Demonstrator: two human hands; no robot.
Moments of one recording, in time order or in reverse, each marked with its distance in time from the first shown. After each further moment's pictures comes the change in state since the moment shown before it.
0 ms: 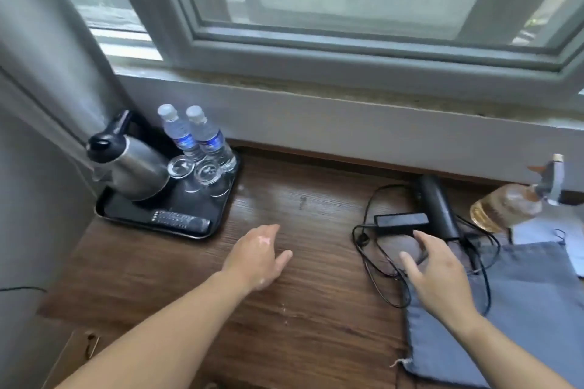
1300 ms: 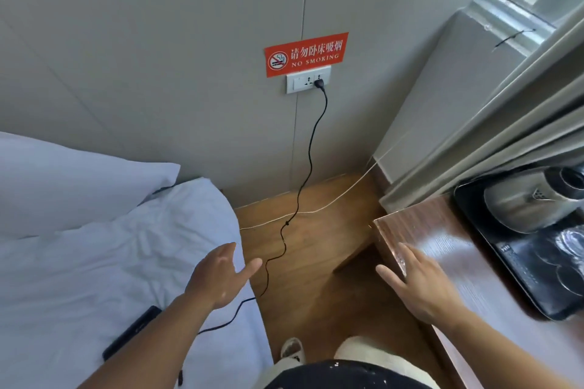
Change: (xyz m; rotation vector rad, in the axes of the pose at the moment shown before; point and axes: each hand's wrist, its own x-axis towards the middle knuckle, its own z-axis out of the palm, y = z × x) left_hand -0.490 -0.516 0.090 -0.627 0.269 -1.062; right_hand -0.263 -0.487 0.338 -0.628 -0.576 -0.989
